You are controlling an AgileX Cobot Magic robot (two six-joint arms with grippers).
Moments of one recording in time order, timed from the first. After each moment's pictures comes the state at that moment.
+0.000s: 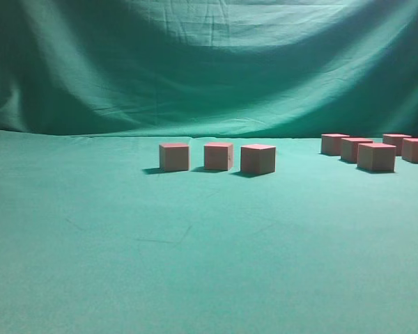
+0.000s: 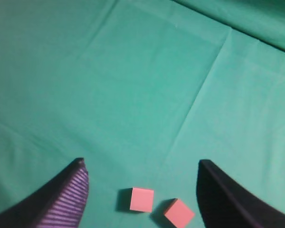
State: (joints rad) left arm -0.02 -0.01 0.02 0.02 0.35 0.01; right arm 0.72 2.16 -2.42 -0.15 1.26 0.20
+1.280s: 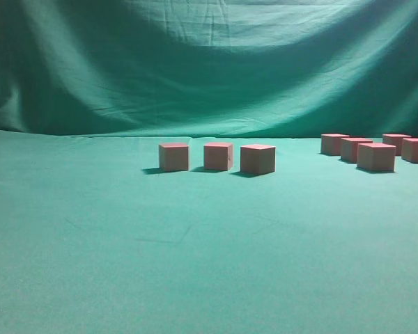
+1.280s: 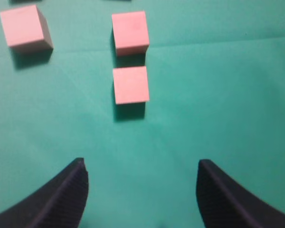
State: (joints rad) left arm -0.02 -0.01 0.02 0.02 0.35 0.01; right arm 0.14 1.42 -0.98 -0.22 0.88 0.30
